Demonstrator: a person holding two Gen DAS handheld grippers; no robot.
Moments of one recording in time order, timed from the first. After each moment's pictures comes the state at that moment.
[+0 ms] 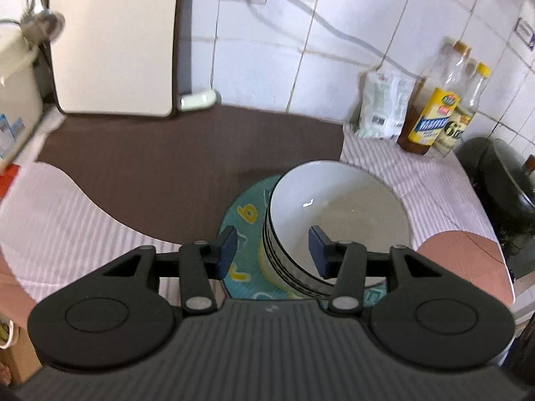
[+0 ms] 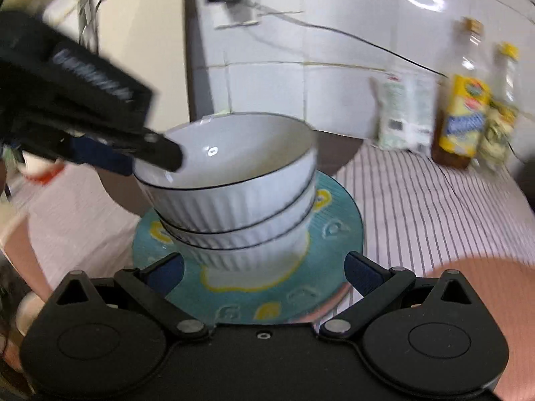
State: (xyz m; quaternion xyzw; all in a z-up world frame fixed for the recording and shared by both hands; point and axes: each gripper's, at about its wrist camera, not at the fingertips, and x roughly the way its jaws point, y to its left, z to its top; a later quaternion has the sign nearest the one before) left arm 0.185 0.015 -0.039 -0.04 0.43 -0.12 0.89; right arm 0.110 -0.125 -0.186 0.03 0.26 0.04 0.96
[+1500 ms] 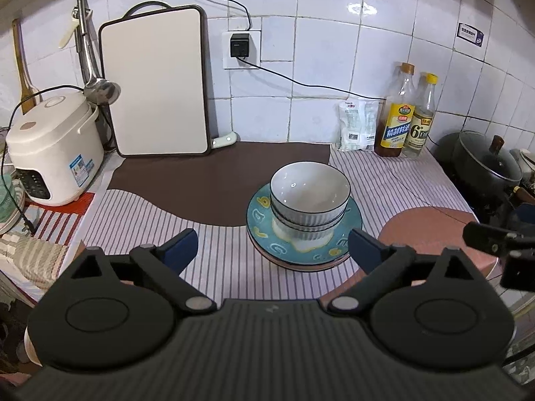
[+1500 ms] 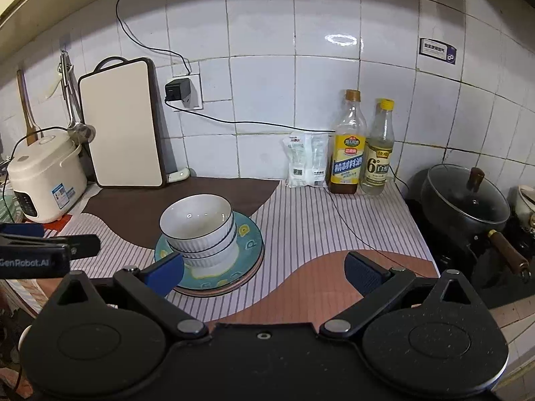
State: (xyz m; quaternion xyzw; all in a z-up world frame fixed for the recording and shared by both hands) left arm 0.027 0.032 0.063 0.02 0.37 -0.10 0.93; right arm -0.054 -0.157 -0.051 0.02 0.24 -0.06 0.97
